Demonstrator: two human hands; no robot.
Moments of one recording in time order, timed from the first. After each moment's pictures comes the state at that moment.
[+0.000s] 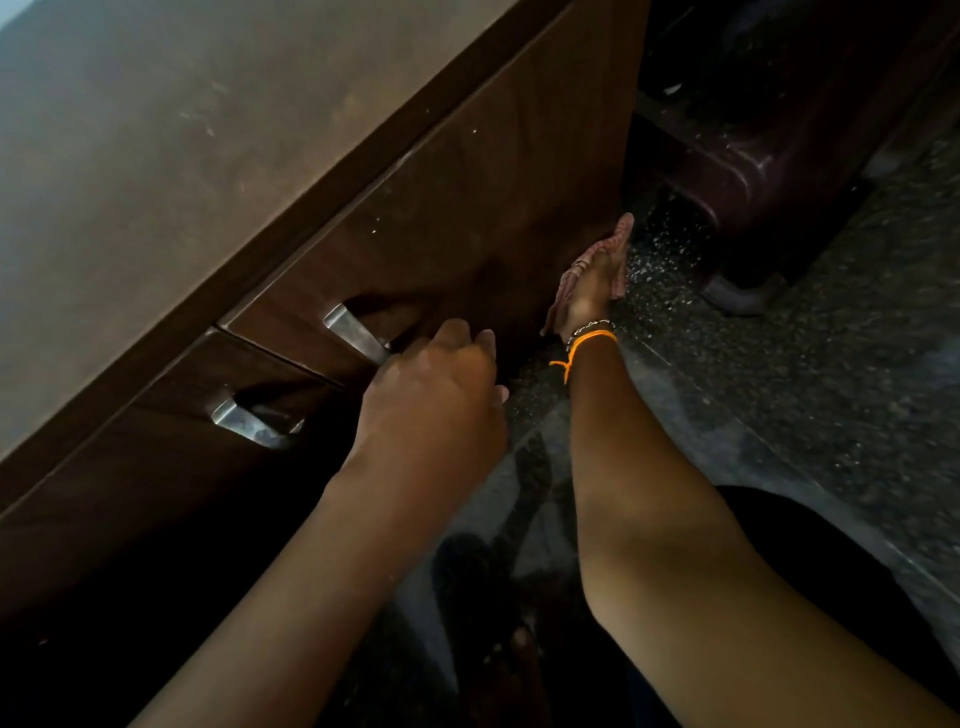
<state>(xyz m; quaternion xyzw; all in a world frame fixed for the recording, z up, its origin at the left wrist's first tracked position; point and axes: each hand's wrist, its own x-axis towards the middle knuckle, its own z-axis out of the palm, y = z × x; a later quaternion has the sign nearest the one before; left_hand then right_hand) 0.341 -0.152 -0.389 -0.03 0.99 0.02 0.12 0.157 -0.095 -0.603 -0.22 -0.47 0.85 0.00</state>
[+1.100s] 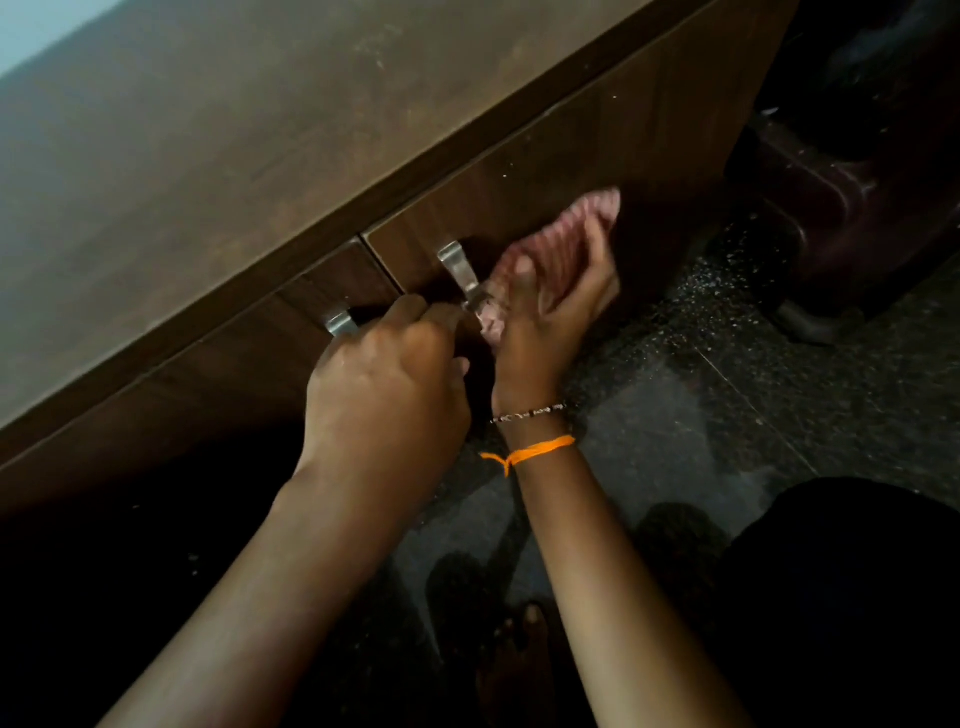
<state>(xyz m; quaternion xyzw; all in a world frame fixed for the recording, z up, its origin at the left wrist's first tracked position) 0.400 -0.189 -0.358 -0.18 0.98 0.01 0.01 0.317 -0.159 -0.463 -0.08 -0.61 0.77 0.15</state>
